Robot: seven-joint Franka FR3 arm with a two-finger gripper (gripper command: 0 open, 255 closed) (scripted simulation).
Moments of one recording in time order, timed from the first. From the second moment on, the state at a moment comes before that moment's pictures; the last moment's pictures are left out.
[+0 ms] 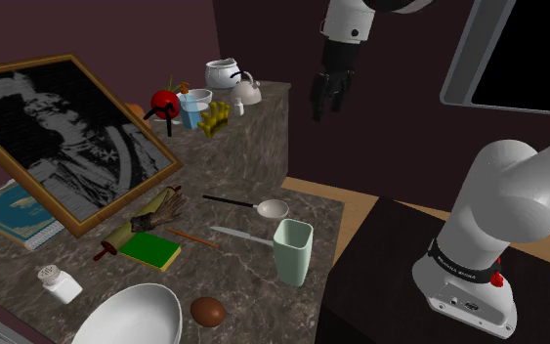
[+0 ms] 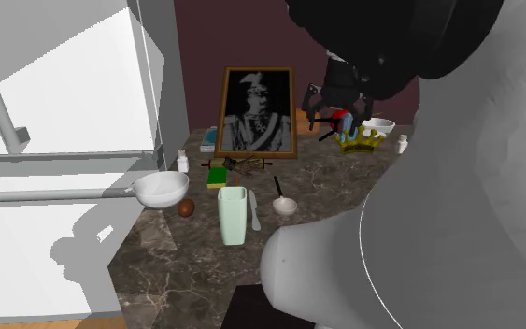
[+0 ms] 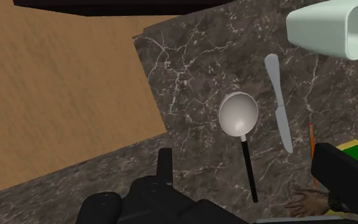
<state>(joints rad) 0.07 -0.68 0.00 -2.41 0.09 1.82 0.05</state>
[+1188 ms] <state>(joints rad) 0.19 -0.06 0.18 -2.25 0.12 2.09 0.14</state>
